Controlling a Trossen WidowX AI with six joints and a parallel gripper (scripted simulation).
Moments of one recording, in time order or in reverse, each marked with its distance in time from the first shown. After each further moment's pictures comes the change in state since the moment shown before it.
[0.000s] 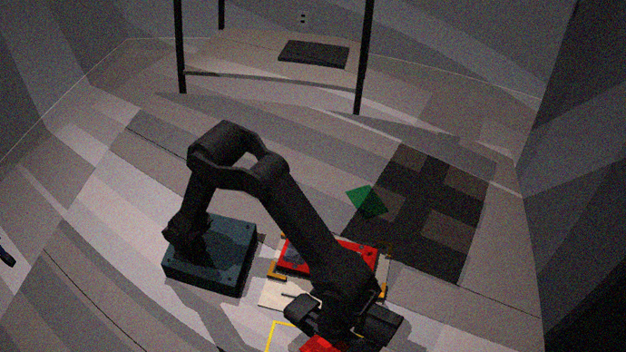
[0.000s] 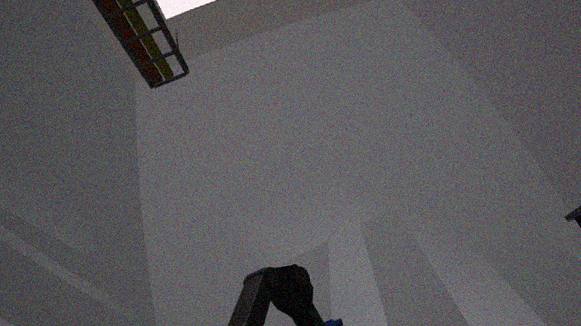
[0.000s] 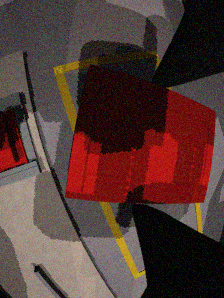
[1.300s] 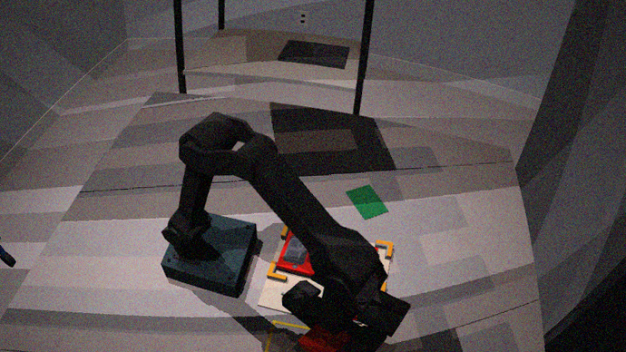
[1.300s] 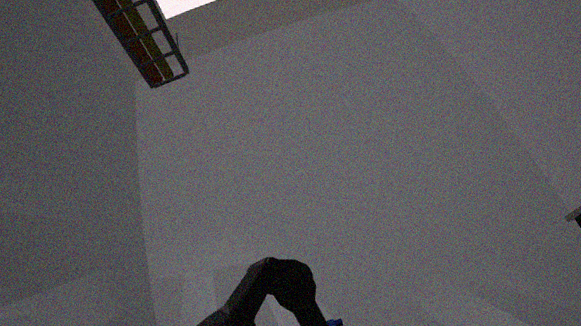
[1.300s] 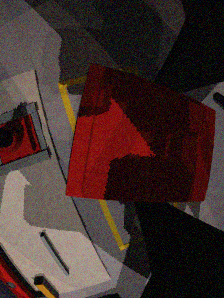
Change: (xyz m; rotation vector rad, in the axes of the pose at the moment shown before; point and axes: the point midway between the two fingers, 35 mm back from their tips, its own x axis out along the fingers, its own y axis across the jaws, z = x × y) arm -0.042 0.003 -0.001 0.000 0.002 0.017
